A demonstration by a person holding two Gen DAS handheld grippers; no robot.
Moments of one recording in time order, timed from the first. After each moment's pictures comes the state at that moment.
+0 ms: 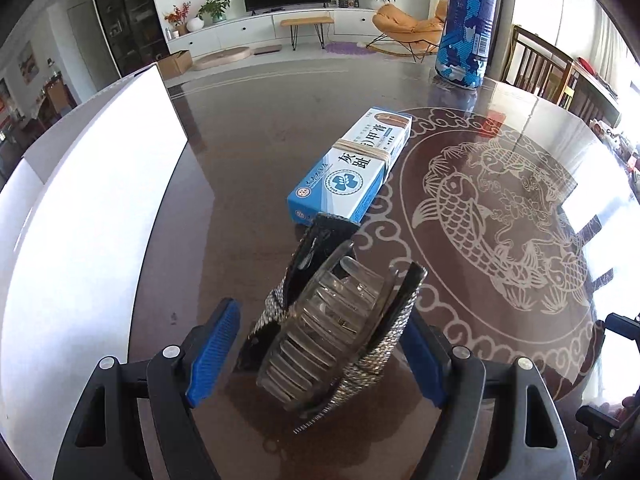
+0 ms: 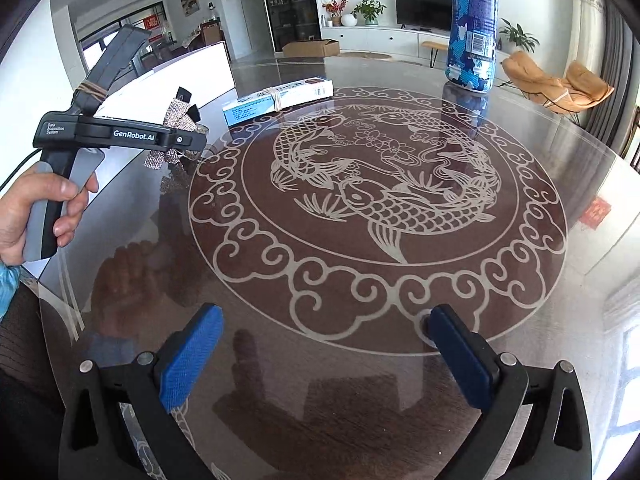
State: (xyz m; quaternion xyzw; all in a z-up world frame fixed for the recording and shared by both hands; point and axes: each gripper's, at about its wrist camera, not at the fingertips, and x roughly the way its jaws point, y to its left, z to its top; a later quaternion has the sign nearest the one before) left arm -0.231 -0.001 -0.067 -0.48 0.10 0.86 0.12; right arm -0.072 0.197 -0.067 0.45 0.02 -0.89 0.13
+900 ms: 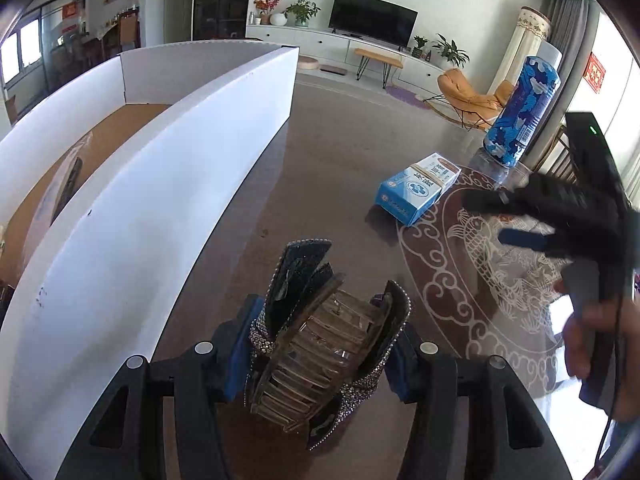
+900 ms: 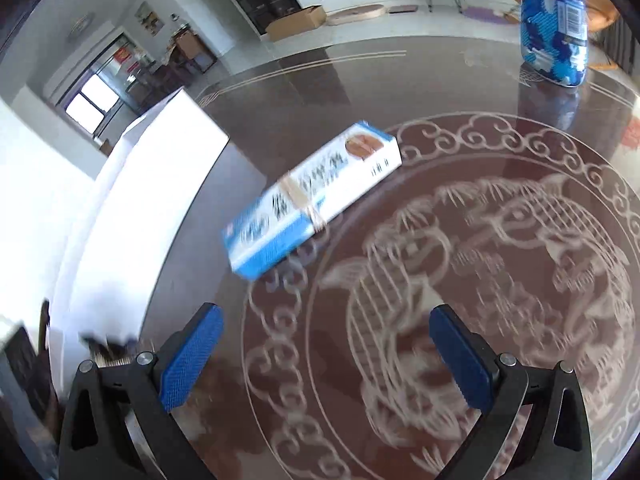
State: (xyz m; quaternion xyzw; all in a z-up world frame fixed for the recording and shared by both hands) left arm -0.172 -0.081 -0.054 -0.45 -0.07 0.89 0.05; right arm -0.309 0.134 -0.051 0.53 -0.17 -0.82 0.12
